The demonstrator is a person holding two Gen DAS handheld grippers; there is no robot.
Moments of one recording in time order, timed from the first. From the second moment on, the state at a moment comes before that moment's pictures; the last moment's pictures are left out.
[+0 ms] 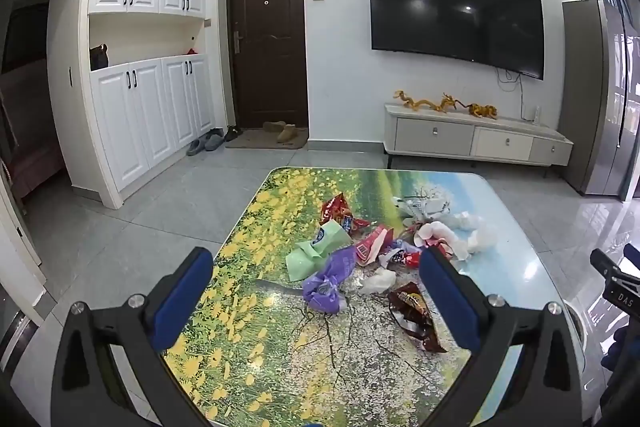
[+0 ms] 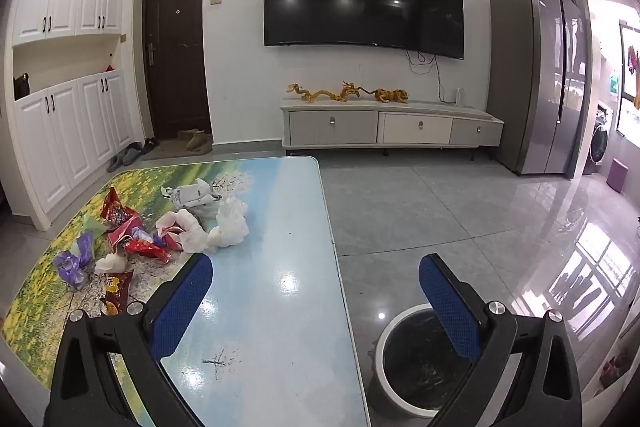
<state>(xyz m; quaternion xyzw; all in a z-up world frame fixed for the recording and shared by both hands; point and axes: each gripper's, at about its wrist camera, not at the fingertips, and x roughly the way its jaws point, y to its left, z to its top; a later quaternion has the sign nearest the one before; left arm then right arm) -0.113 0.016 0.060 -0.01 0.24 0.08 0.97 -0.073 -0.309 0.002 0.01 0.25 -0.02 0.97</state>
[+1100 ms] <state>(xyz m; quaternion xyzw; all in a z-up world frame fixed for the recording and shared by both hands) -0.112 0.027 0.038 0.00 0.23 0.04 0.97 -0.069 -0.248 0.012 -0.08 0.25 -0.01 0.96</state>
